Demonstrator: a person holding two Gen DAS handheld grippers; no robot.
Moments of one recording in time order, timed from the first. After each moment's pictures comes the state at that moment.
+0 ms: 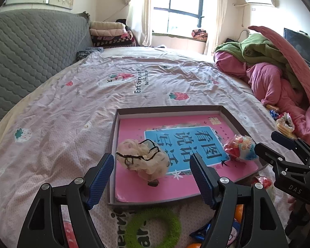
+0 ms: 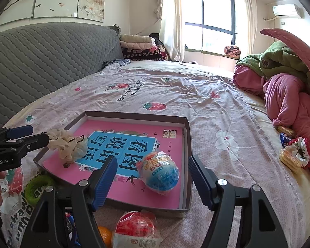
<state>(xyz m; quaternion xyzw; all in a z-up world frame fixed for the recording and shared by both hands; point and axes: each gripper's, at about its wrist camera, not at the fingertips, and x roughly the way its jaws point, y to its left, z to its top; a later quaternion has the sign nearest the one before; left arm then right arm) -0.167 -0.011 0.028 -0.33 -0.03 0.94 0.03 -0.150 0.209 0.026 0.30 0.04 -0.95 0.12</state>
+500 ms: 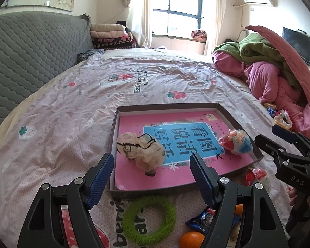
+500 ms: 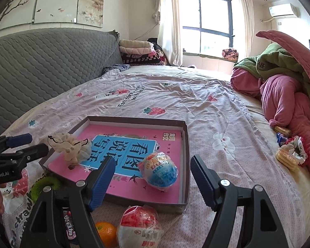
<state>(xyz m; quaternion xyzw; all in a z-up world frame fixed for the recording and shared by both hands) -0.142 -0.005 0.031 -0.33 -0.02 0.94 0.03 -0.132 0.214 0.035 0.28 0.03 -0.95 0.11</state>
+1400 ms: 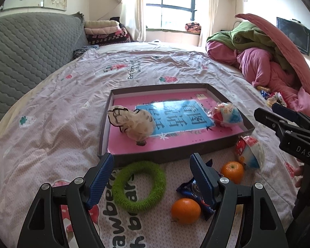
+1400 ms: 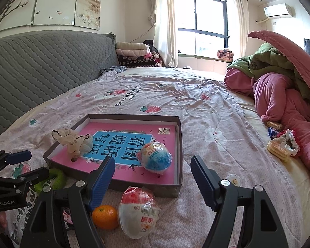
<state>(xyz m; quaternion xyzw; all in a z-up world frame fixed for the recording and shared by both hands) -0.101 0.013 0.010 -0.35 0.00 0.94 0.04 -0.101 0.221 0.037 0.27 0.03 -0.96 0.10</state>
